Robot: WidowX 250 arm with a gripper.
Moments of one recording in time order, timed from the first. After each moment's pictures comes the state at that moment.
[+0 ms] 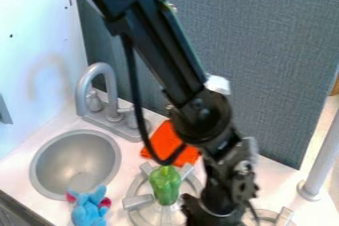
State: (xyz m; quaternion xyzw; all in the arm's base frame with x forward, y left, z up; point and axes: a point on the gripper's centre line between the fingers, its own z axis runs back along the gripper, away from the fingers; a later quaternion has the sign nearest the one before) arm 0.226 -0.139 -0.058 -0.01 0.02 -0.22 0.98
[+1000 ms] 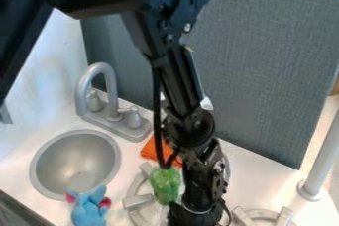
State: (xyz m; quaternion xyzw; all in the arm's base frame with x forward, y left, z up) arm 0.245 -0.114 -0.118 -0.04 0.09 -0.24 0.96
